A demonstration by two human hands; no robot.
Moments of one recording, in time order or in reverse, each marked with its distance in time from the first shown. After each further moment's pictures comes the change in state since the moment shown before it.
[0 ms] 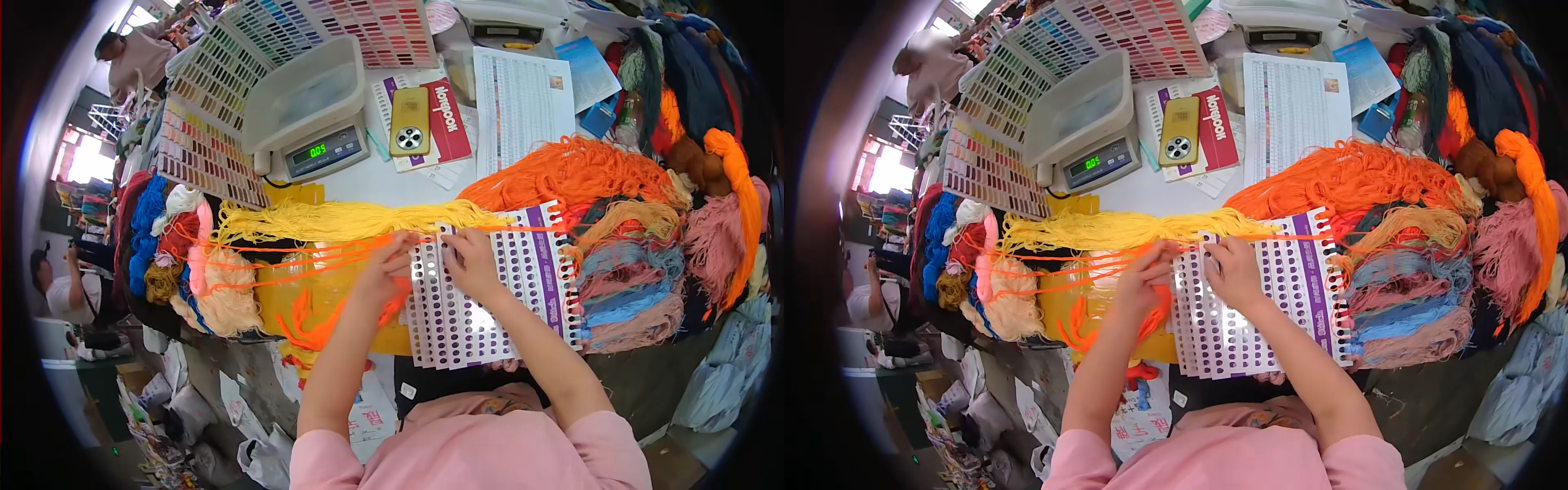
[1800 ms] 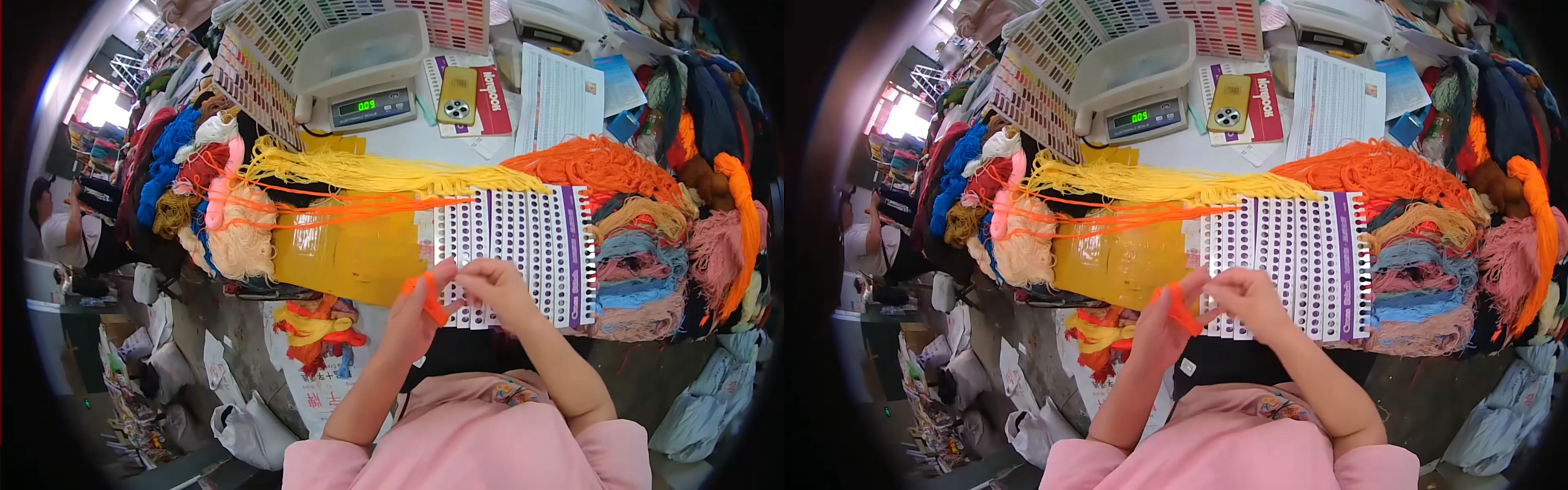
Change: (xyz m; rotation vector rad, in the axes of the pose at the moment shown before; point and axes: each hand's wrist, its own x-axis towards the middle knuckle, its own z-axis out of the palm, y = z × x) left_hand -0.135 -0.086 0.057 0.193 0.281 0.410; right_hand -0.041 -0.119 -0.050 0.869 -0.476 0.775
